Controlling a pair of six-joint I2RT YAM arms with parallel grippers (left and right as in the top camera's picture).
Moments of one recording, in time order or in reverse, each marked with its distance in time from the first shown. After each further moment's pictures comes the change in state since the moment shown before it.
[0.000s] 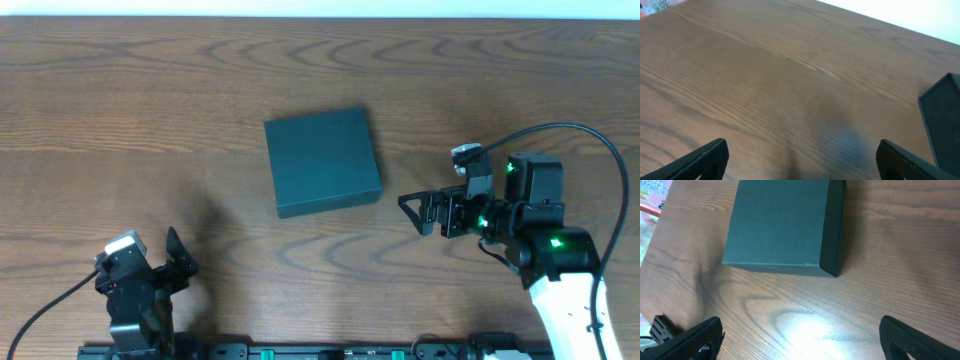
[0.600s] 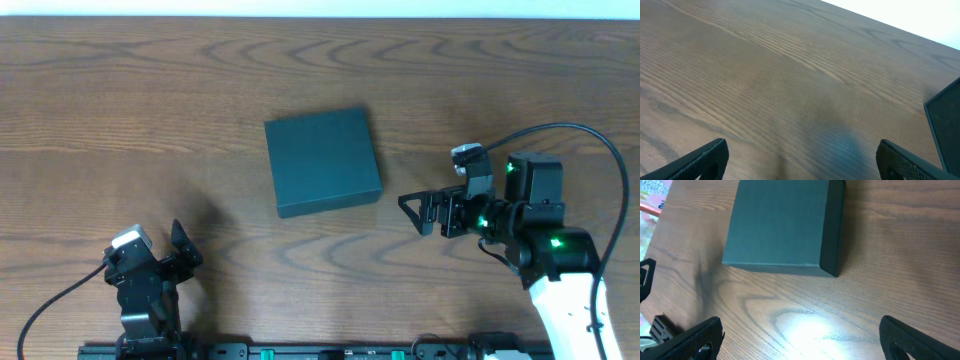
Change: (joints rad) left arm 0.001 -0.001 -0.138 0.171 0.000 -0.038; right arm 0.000 0.000 0.000 0.000 0.000 0.000
